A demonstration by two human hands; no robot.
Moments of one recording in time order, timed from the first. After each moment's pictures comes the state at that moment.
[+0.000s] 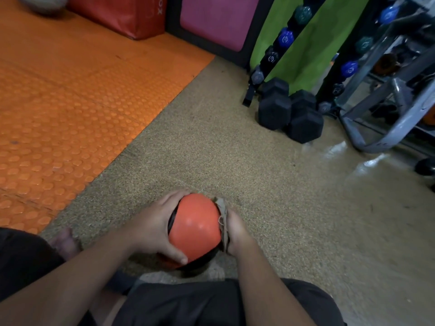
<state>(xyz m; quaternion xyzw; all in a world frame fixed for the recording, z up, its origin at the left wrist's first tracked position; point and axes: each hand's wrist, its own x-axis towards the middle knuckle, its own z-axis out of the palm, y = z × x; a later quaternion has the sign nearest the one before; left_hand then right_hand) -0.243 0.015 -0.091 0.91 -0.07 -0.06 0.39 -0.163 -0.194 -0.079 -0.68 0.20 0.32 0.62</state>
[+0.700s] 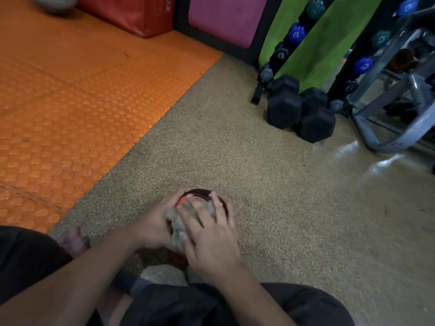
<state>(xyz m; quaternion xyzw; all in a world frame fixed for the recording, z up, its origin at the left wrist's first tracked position) -0.232 0.029 -0.131 0.84 -0.06 -0.02 0.54 -0.224 -0.170 -0.067 -0.92 -0.39 -0.06 0.05</state>
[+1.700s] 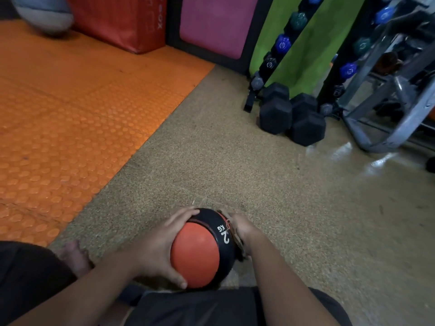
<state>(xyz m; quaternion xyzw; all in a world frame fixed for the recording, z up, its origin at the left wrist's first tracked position) -0.259 0.010 -0.109 0.89 -0.14 -0.05 0.42 -0.120 -0.214 -0.106 -0.77 0.15 0.34 0.52</state>
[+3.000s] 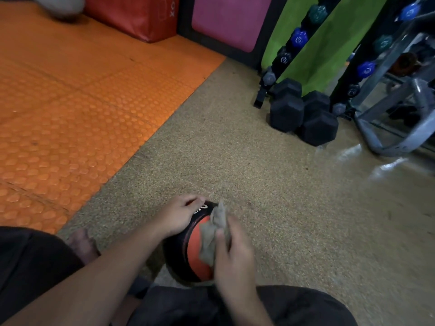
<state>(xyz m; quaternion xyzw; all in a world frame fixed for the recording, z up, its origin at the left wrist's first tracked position) -0.194 0.000 -0.129 0.78 0.10 -0.02 0.61 -0.251 -0.193 -0.068 -0.89 -0.13 -0.01 0.43</state>
